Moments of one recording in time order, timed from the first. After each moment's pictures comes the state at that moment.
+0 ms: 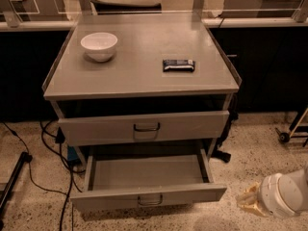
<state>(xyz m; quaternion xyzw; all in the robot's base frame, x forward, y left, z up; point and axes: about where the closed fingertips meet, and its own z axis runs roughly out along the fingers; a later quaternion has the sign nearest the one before) 0.359 -0.266 0.613 -0.53 0.82 0.11 0.19</state>
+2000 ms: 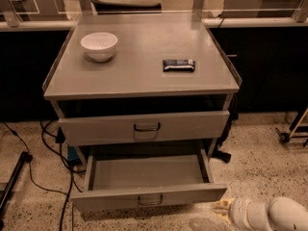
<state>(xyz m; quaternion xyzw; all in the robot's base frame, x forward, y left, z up) 0.404 -0.243 0.418 -0.56 0.75 0.12 0.33</state>
